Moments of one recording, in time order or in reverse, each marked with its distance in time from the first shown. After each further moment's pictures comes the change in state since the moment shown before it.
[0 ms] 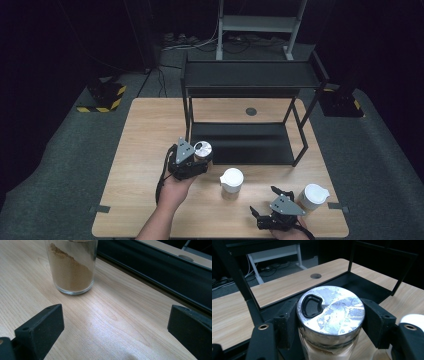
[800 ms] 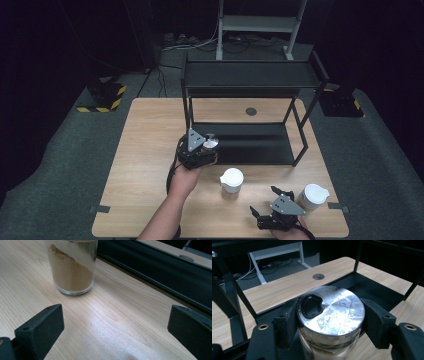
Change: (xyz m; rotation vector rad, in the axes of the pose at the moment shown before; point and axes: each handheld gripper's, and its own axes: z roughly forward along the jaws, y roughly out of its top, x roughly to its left) left arm -0.001 0.014 0.040 0.029 0.022 -0.001; right arm -0.002 -0.001 0.000 -0.004 0.005 0.005
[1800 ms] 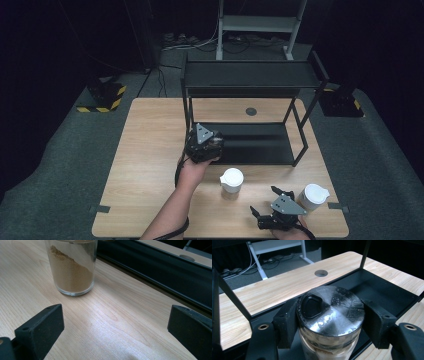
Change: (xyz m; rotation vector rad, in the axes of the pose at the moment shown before) left arm -0.002 0.006 0.036 0.039 0.019 -0.007; right arm -0.002 -0.001 0.000 -0.003 0.007 0.010
